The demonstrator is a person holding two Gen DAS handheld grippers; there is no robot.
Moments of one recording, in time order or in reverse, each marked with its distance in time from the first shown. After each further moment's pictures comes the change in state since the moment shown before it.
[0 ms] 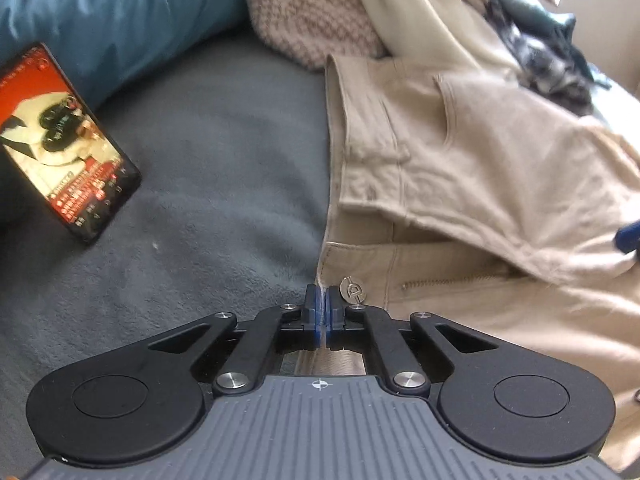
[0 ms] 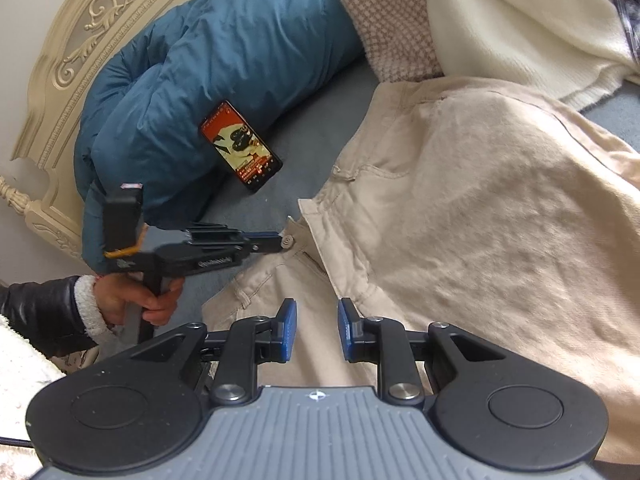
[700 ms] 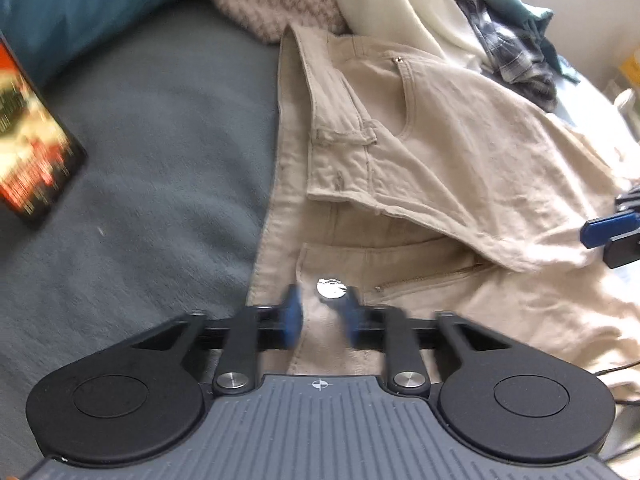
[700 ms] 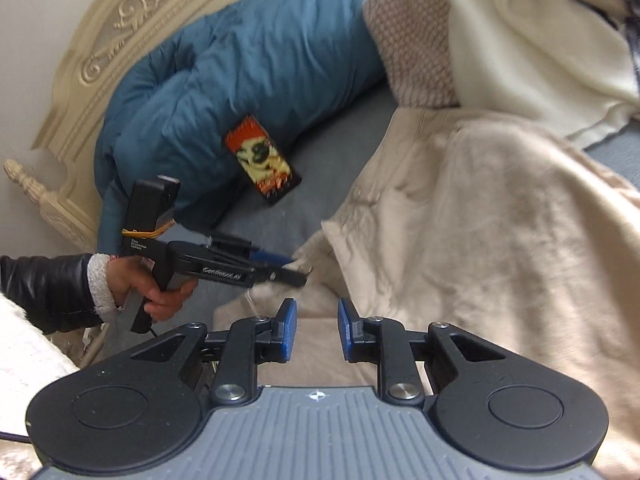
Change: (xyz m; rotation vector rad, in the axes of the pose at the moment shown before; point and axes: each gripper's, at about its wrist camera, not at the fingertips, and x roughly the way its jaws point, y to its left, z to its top) left arm -0.016 -0.003 0.007 -0.047 0.061 -0.133; right arm -0.018 0.011 0.003 -0.072 -0.036 0.032
